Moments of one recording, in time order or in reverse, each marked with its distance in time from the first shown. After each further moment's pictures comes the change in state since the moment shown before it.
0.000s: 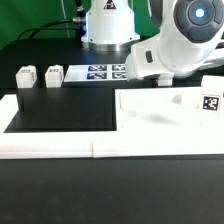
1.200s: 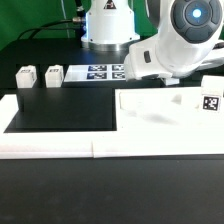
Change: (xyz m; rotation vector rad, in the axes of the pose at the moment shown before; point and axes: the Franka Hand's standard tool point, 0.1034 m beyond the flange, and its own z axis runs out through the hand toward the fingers) arm 0.000 0.003 -0.001 0.006 -0.001 0.003
